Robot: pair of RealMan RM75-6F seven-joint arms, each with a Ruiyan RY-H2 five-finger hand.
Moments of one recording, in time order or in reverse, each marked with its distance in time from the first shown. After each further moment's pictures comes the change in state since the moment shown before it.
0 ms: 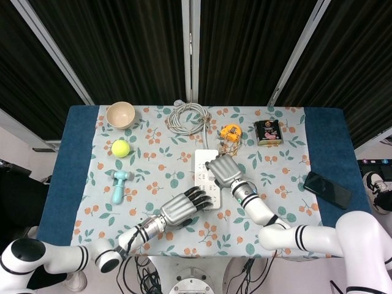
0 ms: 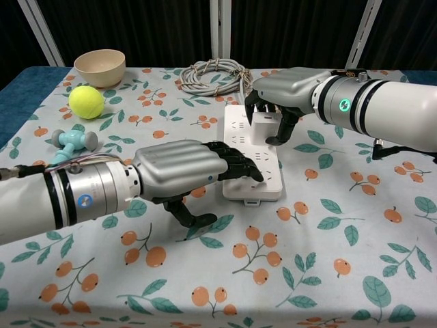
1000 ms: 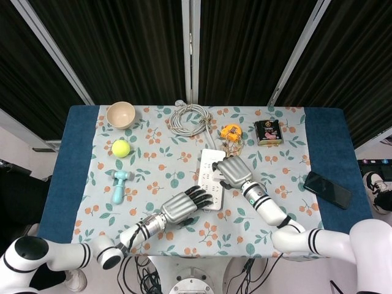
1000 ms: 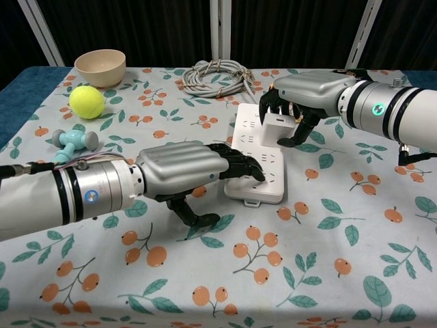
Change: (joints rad) left arm -0.024 -0.010 0.006 0.039 -0.030 -0.039 -0.066; right arm -0.119 0.028 0.002 0.065 -0.247 -0.003 0.262
